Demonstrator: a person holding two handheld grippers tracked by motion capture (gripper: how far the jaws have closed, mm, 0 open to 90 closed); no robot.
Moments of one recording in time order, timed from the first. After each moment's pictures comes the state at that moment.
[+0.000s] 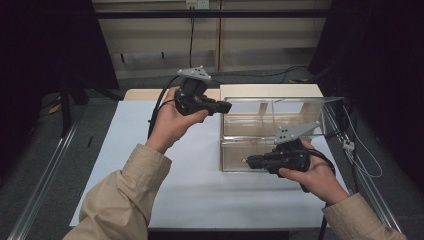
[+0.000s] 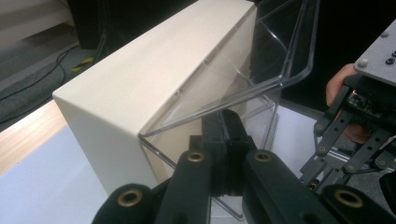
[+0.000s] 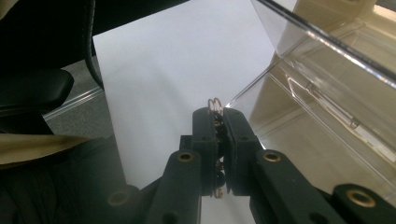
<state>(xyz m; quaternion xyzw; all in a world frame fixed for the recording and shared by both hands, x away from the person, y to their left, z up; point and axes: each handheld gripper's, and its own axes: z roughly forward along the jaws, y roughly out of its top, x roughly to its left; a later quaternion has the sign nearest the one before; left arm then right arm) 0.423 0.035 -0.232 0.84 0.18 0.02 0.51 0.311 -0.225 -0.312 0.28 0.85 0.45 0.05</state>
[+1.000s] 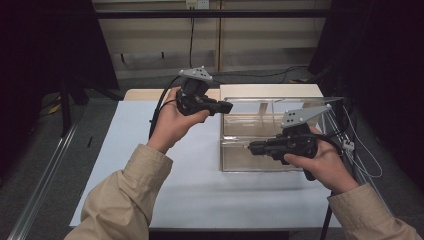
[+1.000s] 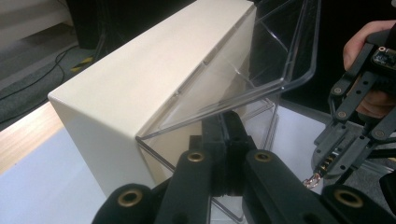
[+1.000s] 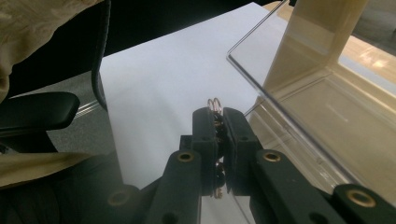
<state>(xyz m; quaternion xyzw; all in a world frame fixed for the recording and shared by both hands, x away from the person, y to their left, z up) 0.423 0.033 -0.233 0.84 0.18 0.02 0.51 0.320 -0.229 -0.273 0.27 0.84 0.47 0.06</state>
